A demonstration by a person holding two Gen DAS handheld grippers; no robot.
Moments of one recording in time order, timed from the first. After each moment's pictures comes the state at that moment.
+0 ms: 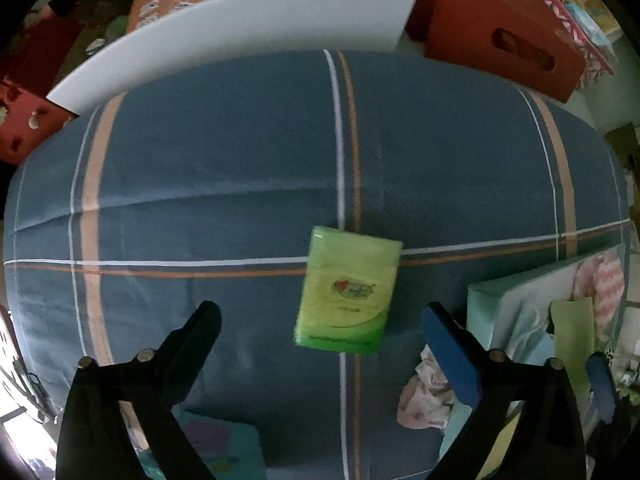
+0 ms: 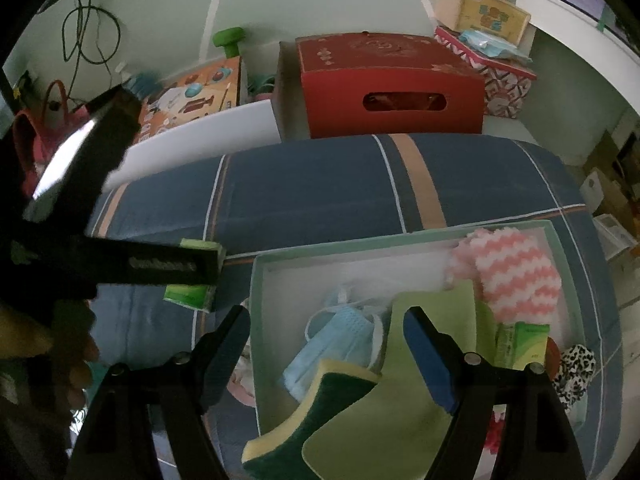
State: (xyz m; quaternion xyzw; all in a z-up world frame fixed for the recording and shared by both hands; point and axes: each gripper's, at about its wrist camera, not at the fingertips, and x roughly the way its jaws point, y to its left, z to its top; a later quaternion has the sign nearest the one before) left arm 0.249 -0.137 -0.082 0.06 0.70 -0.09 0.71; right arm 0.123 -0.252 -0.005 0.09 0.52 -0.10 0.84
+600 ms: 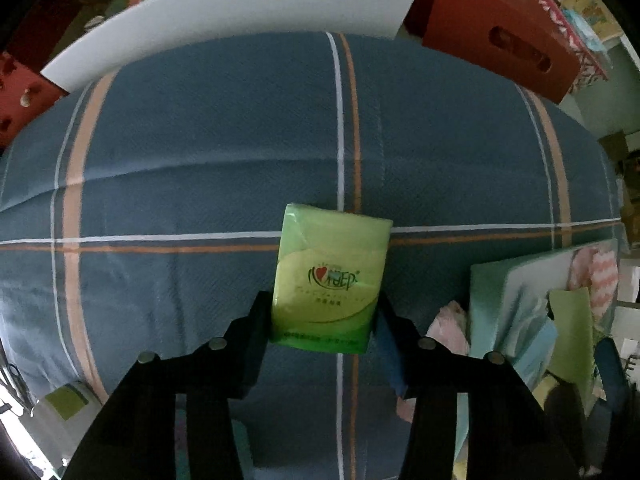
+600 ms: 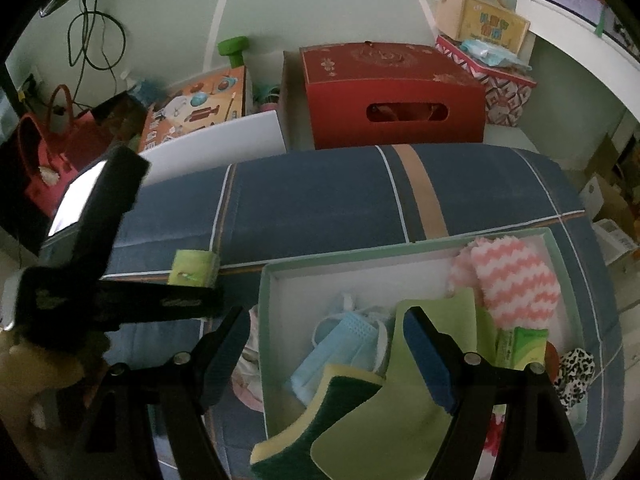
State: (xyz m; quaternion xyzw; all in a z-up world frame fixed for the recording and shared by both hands) left arm 0.239 -0.114 -0.082 0.03 0.70 -0.11 0.71; right arm 0.122 -0.245 0.002 0.09 0.51 -0.09 0.85
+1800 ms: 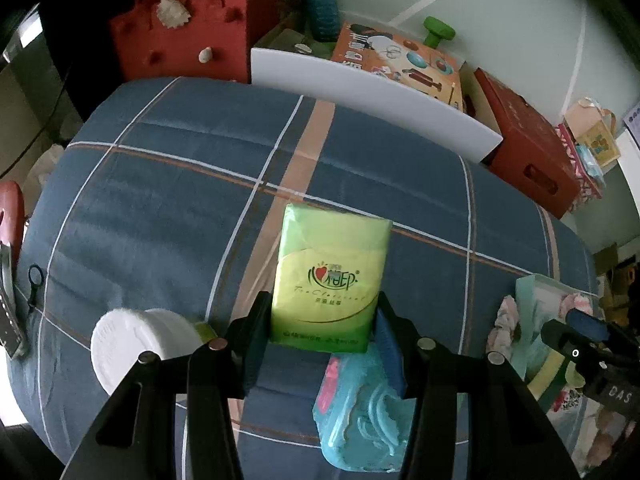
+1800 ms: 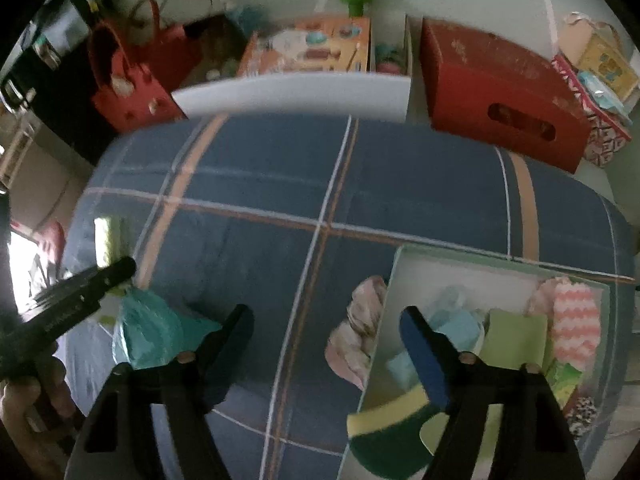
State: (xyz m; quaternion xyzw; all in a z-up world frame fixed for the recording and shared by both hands) left arm 0.155 0.055 -0.024 -0.11 0.57 -0.02 0.82; right arm 0.154 -0.174 0.009 0.02 0.61 0.06 0.79
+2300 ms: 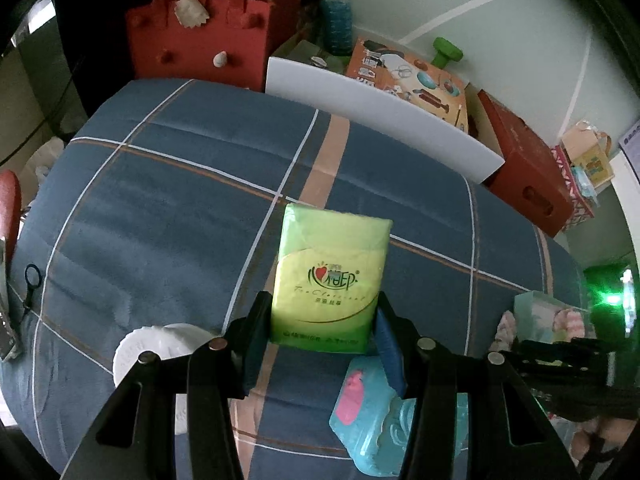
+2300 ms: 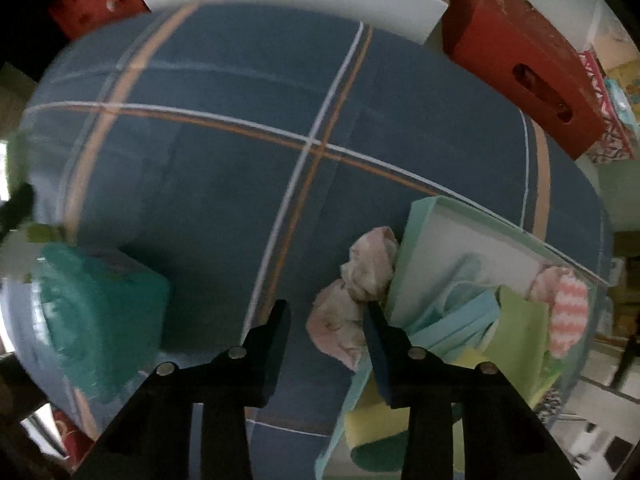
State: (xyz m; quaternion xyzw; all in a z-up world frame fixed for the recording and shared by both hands) left arm 0.157 0.083 -0.024 -0.14 0.55 -0.03 0.83; right arm 0.173 -0.142 -0.055 -0.10 0.71 0.00 0.69
